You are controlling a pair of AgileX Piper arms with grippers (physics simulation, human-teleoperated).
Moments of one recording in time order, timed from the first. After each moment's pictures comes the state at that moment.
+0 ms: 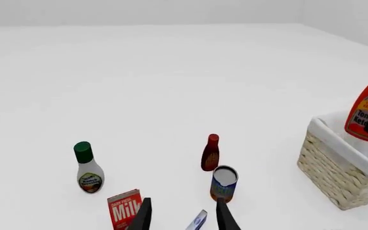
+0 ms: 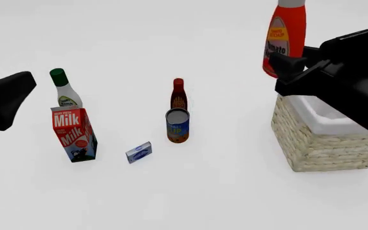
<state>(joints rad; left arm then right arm) -0.27 0.59 -0.83 0.41 -0.05 0.36 1.01 -0.86 0.01 -0.07</state>
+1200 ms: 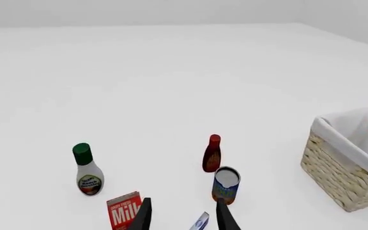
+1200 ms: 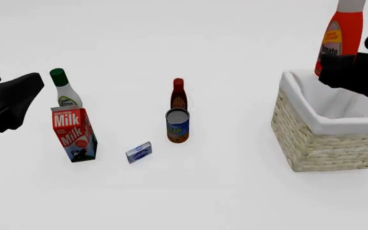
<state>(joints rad) -0.27 0.61 -0.80 0.34 -0.04 0.04 1.02 -0.90 0.16 -0.03</state>
